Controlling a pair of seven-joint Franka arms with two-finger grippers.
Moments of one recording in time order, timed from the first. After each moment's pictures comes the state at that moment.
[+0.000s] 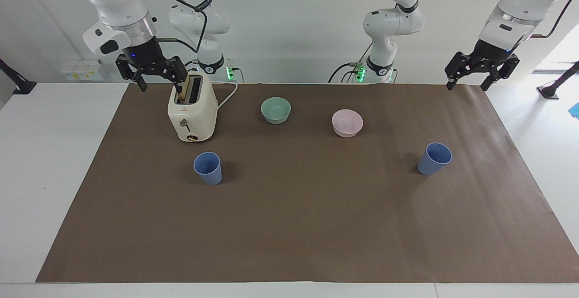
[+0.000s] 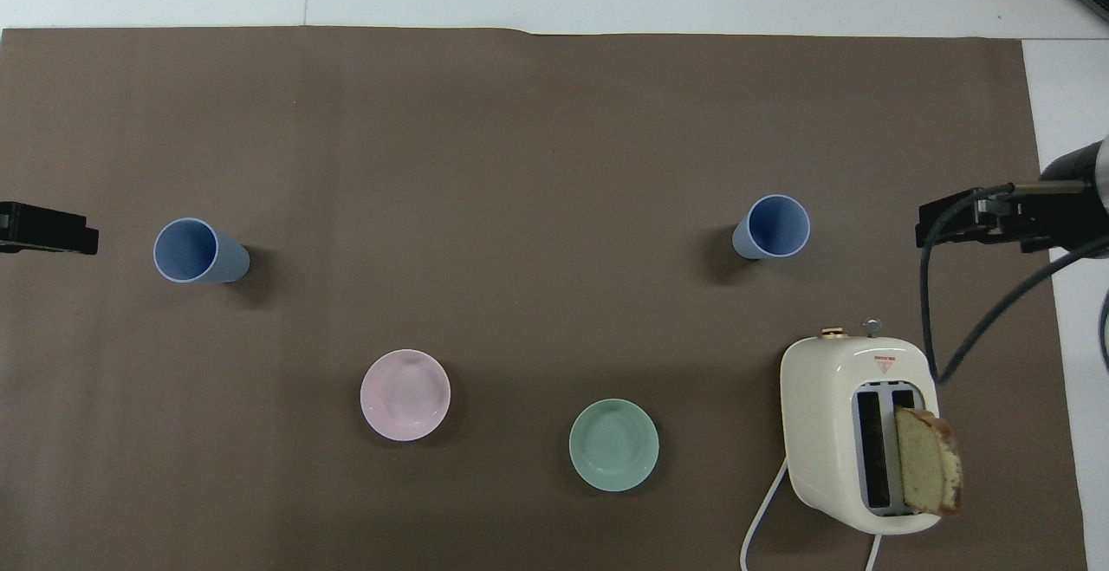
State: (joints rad) left arm 0.05 -0.08 -0.07 -1.59 -0.02 1.57 0.06; right arm -0.15 0.00 0.21 -1.52 -0.01 1.51 0.13
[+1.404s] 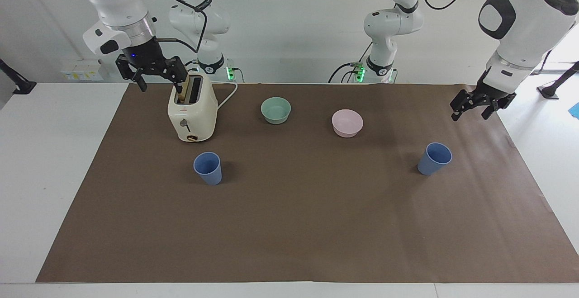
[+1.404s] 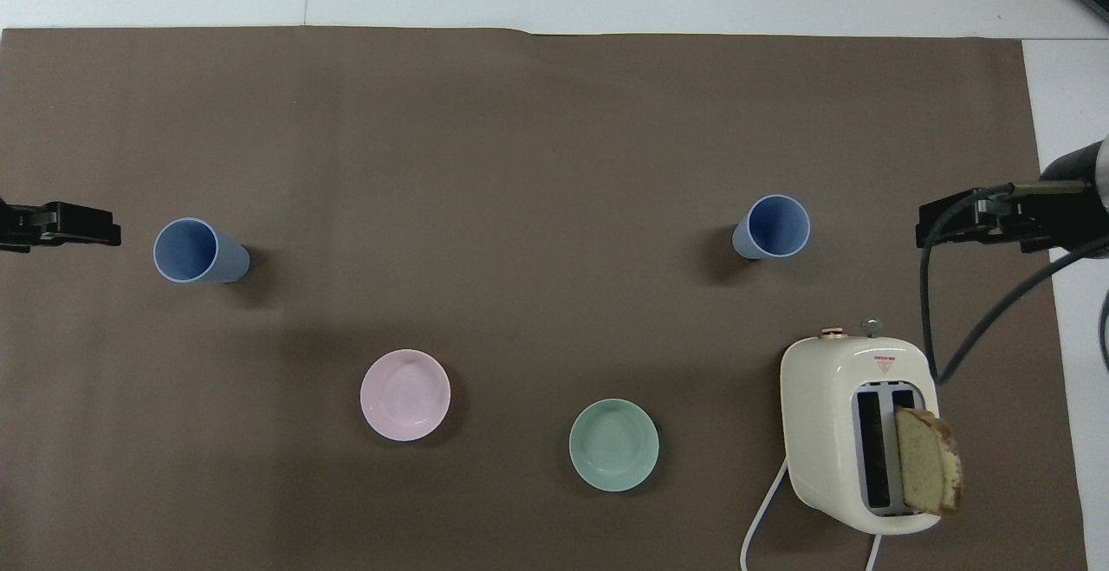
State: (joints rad) left arm 0.14 -0.03 -0.07 -1.85 -0.02 1.87 0.06; right arm -0.15 0.00 0.21 -1.52 -0.01 1.51 0.13
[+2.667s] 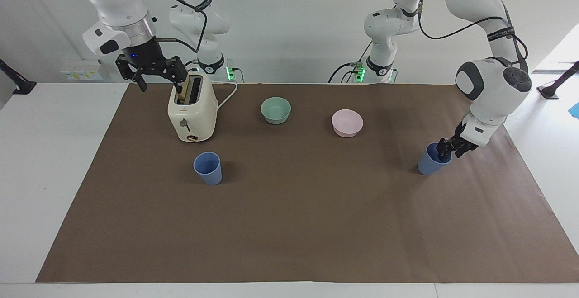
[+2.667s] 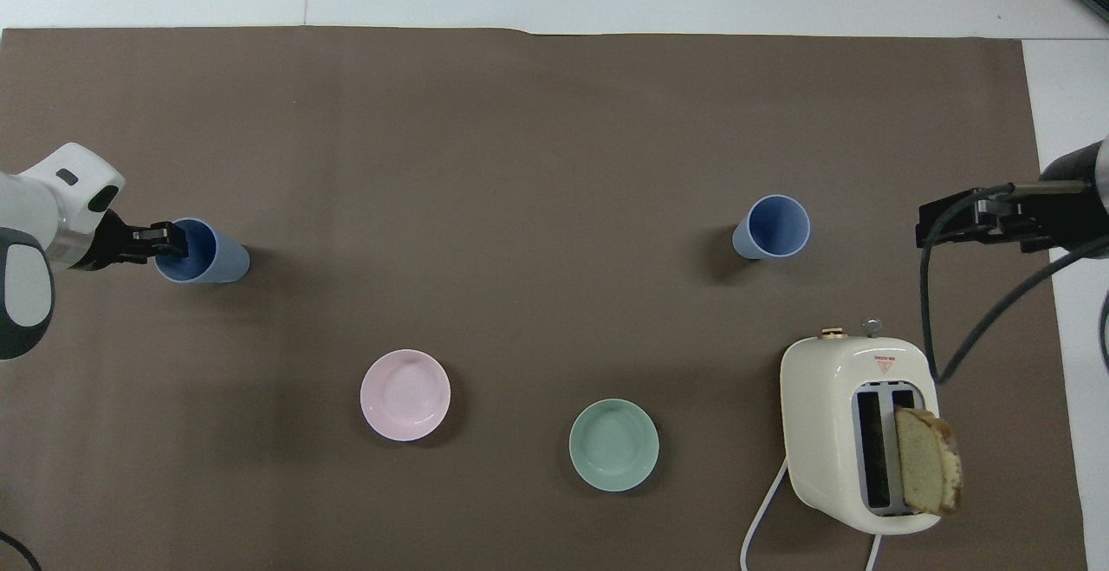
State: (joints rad) left arm 0.18 0.15 -0.08 -2.04 -0.02 2.22 0.02; right arm -0.15 0.00 0.21 -1.52 -0.01 1.51 0.13
